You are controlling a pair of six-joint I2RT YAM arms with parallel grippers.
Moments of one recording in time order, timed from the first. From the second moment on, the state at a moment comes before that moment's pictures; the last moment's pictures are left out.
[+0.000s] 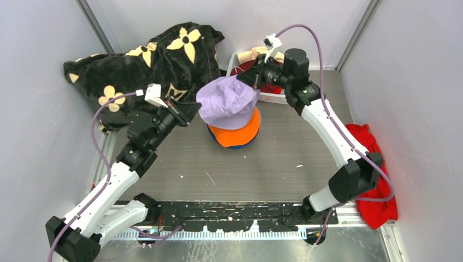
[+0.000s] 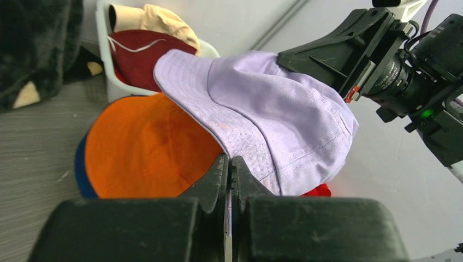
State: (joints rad) left arm -0.50 0.88 0.79 0.18 0.08 -0.70; right arm 0.37 1.48 1.49 -0.14 -0.57 0.33
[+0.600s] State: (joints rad) left arm -0.46 1.07 0.71 0.26 0.08 -0.71; right arm 0.38 1.58 1.52 -0.09 -0.49 0.36
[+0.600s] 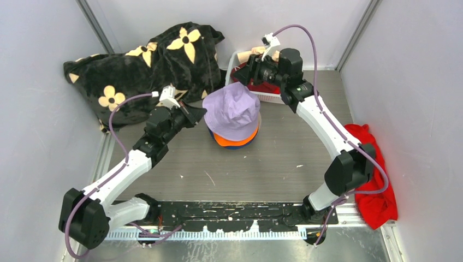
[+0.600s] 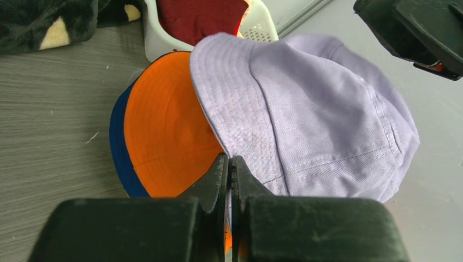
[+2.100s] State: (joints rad) left arm -0.33 1.48 0.92 0.40 0.26 -0.81; right arm 0.25 1.44 1.04 0.01 -0.49 0.46
